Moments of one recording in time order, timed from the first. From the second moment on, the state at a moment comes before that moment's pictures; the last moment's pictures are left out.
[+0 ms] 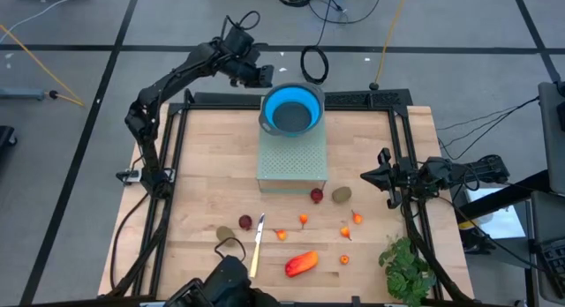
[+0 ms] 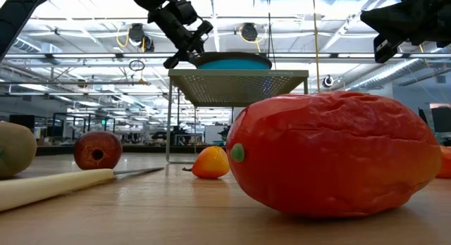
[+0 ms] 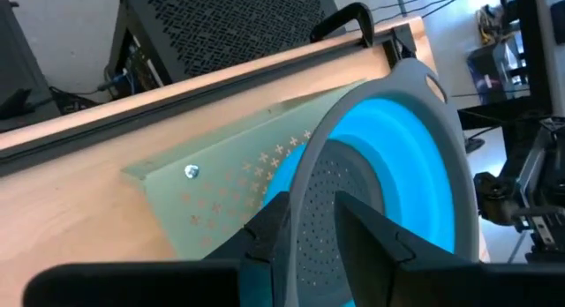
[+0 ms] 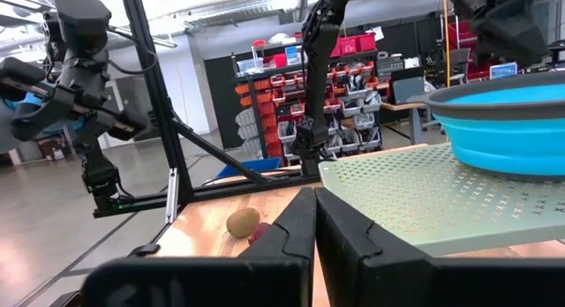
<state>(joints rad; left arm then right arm) 0.78 1.86 1.92 -0.91 0.40 -0.58 0.21 0.05 0.13 0.07 0.18 0.17</state>
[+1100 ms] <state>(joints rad) 0.43 1.42 1.92 -1.24 -0.16 -0.41 0.21 0.05 0.13 0.07 0.18 0.16</state>
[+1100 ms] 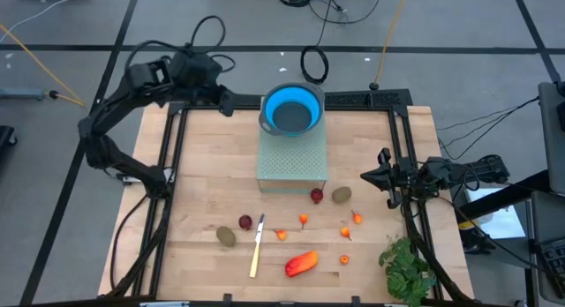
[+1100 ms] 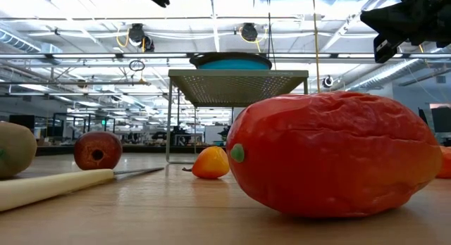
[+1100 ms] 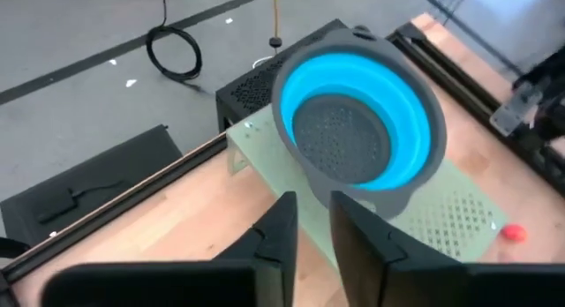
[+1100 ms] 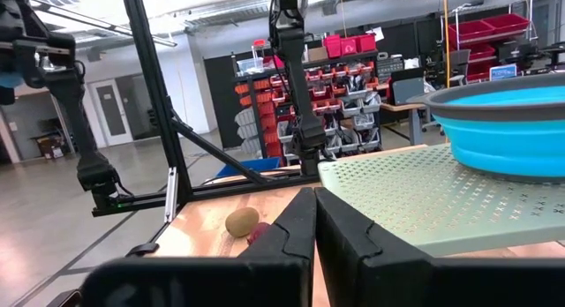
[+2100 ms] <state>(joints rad) 0.31 1.42 1.90 -1.33 -0.17 -0.40 0.21 0.05 0.13 0.07 0.18 0.16</state>
